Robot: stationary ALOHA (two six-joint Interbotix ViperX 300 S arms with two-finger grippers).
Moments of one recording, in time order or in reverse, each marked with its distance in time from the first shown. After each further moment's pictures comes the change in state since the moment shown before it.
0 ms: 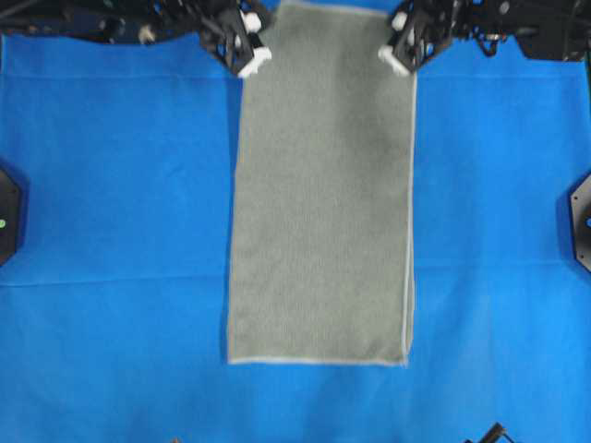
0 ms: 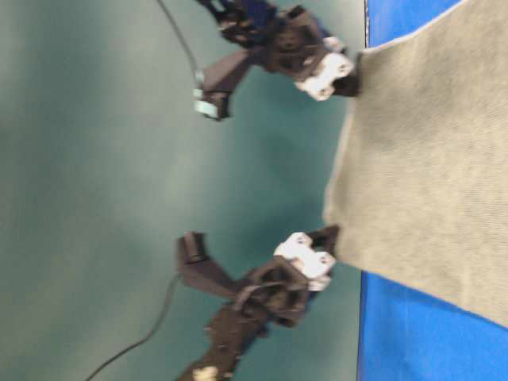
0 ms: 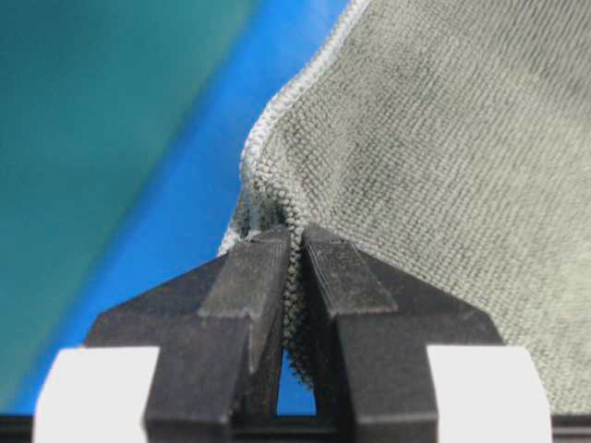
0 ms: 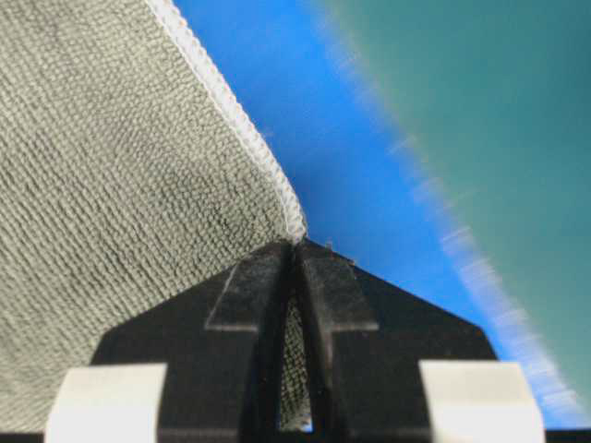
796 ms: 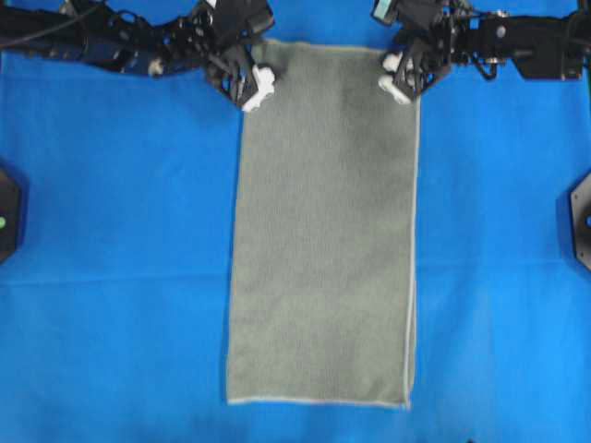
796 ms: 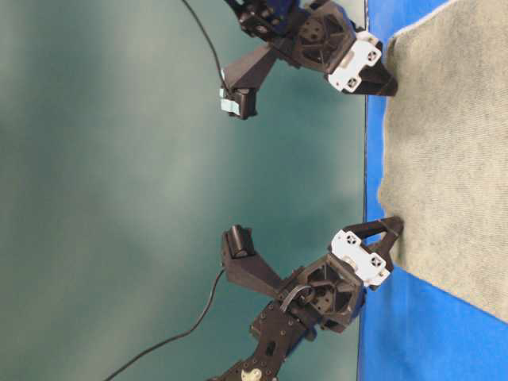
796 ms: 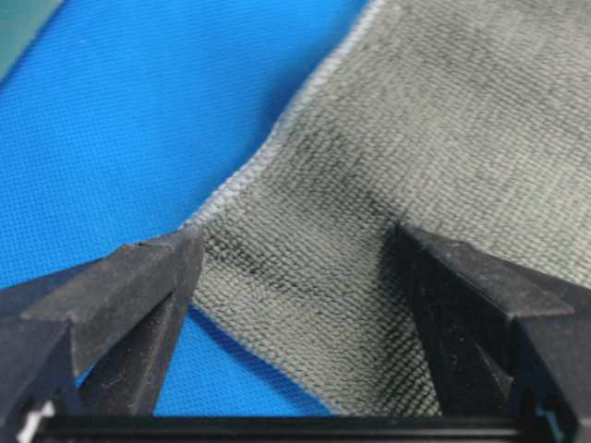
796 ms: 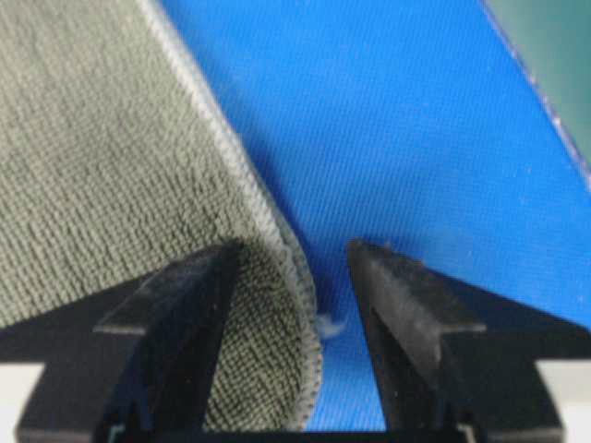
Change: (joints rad) left arm -0.061 0.112 0.049 0.002 -0.080 -0.101; right arm 0.051 0.063 0.067 0.029 -0.091 0.009
